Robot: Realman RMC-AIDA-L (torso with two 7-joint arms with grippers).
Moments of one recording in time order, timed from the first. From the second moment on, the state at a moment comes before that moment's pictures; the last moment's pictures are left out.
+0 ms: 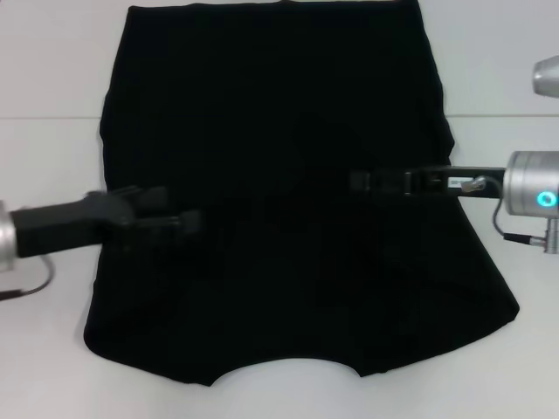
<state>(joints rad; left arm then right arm) -0.53 -2.09 0.50 0.79 2.09 1.58 -1.65 0.77 2.05 -0.74 -0.51 -2.03 -1.18 1.93</state>
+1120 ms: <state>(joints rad) -0.46 -2.12 0.47 0.91 2.45 1.48 -1.52 0.81 2.08 -0.74 -0.51 -1.99 -1.11 1.89</state>
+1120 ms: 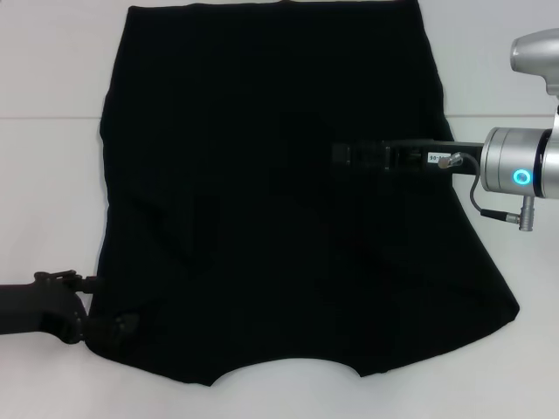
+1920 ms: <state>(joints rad) -0.43 -2.12 0.46 0.90 2.45 1.44 -1.50 0.80 2.08 -0.75 -0.51 -1.98 -1.10 1.89</state>
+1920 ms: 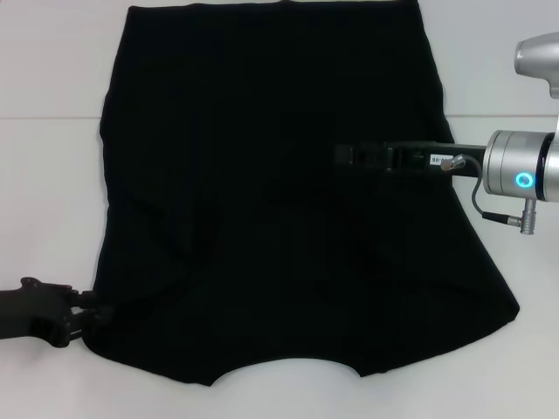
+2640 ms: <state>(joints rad) -0.43 -2.12 0.42 0.90 2.45 1.48 -1.49 0.72 2.04 -0.76 -0.50 -1.98 -1.12 1.90</state>
